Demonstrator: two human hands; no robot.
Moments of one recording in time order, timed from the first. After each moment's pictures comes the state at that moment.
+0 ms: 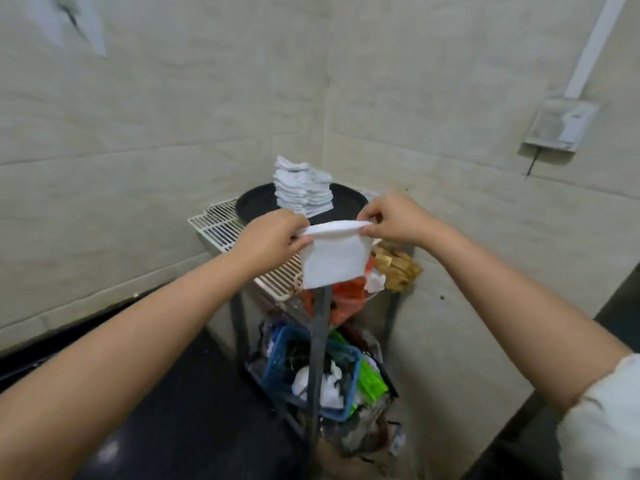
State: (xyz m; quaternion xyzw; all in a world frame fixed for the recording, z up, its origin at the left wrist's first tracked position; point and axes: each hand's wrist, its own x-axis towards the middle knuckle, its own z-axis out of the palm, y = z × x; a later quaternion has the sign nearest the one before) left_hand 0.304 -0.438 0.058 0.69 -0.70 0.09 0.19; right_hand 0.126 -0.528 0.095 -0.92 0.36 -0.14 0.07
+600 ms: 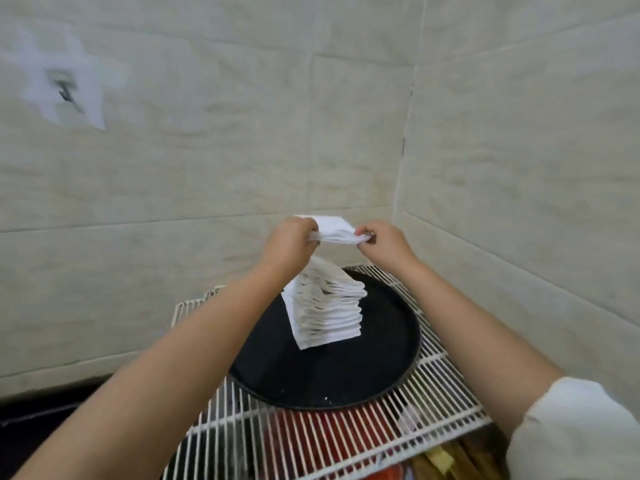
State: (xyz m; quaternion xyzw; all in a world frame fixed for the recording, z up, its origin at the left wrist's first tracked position) left_hand 0.371 -0.723 0.108 0.83 -0.44 0.12 0.31; right_hand 0.280 -0.859 0.101 -0.89 0.23 -0.30 0.24
